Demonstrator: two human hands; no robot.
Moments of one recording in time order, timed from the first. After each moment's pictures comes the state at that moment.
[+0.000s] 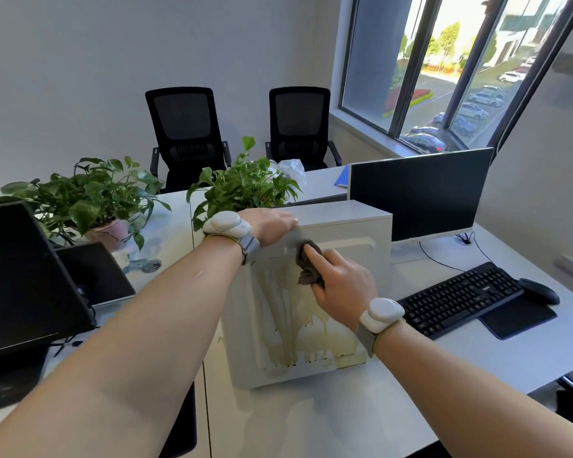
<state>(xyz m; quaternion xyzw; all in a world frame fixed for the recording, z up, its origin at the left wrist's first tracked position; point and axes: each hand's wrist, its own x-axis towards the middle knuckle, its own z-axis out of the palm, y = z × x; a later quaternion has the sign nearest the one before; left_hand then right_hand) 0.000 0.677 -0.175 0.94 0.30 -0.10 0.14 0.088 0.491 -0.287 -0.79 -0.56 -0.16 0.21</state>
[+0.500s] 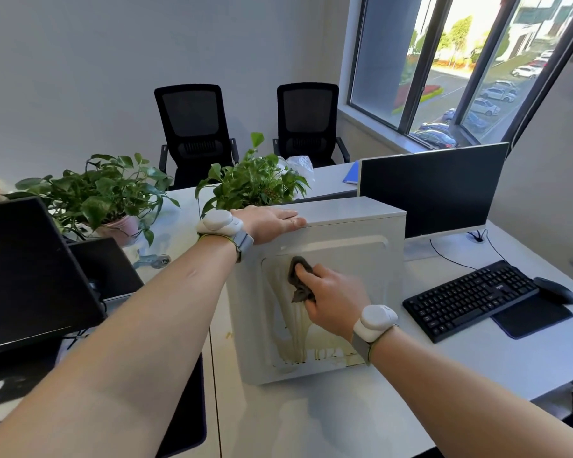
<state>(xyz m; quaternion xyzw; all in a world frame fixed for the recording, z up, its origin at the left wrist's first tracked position) -0.020 0.702 -0.190 0.93 0.30 -0.10 0.18 0.056 0.498 -0.295 -0.77 -0.61 -0.10 0.14</state>
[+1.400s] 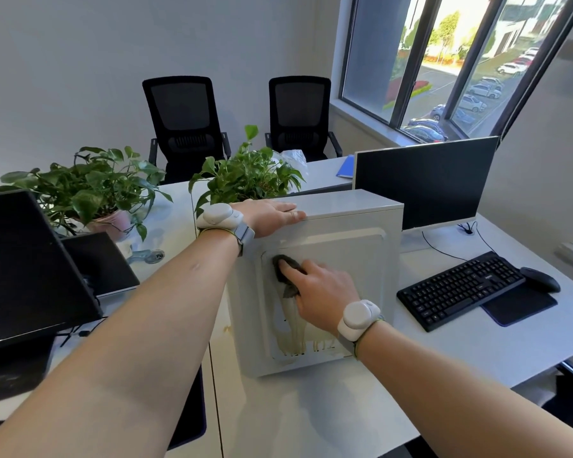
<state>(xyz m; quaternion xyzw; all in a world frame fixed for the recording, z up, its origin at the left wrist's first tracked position) -0.020 0.708 -0.198 0.94 0.29 -0.09 0.18 0.030 0.506 -0.291 -0.79 -0.59 -0.09 0.08</state>
